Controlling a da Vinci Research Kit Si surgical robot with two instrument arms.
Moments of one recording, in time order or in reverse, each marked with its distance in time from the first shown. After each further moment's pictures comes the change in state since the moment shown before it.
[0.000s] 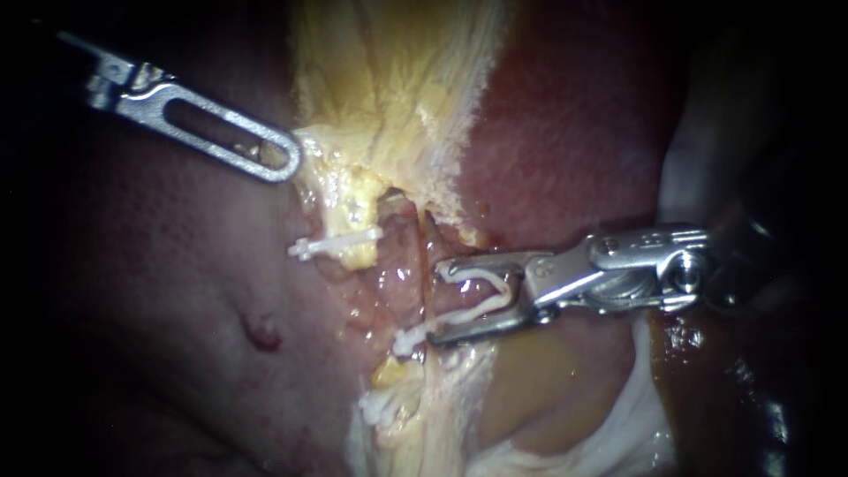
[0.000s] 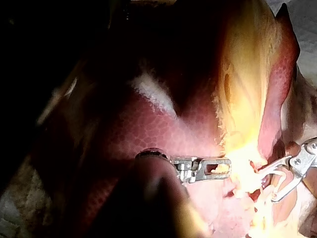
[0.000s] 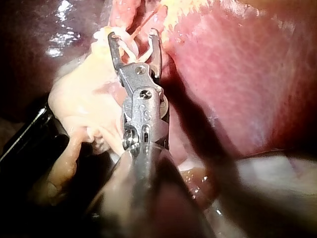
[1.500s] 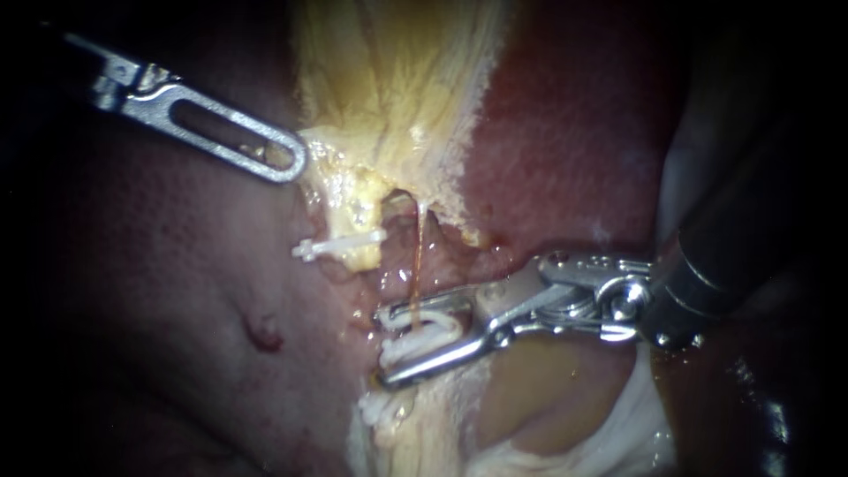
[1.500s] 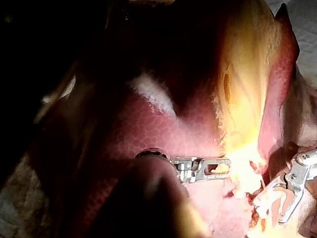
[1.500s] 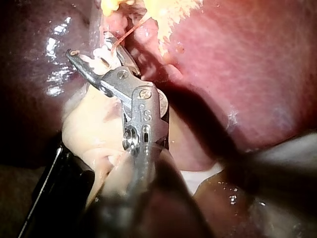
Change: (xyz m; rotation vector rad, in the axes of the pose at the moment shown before) right arm 0.002 -0.001 0.004 0.241 0.167 0.150; left arm 0.000 0.000 0.000 -0.002 -0.003 0.000
